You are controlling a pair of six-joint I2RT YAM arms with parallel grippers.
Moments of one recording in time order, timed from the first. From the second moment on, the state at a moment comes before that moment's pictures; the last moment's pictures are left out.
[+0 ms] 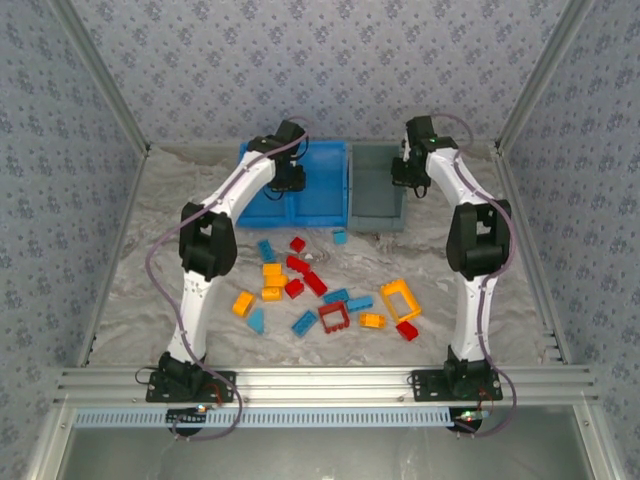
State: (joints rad) left arm -0.45 2.36 2.26 -1.03 -0.07 -0.42; right arm 0.15 2.18 1.96 -0.87 -0.07 0.23
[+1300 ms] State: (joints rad) left arm -0.62 1.54 1.45 -0.66 -0.13 -0.54; right arm 0.52 1.55 1.27 -0.66 0.09 0.34
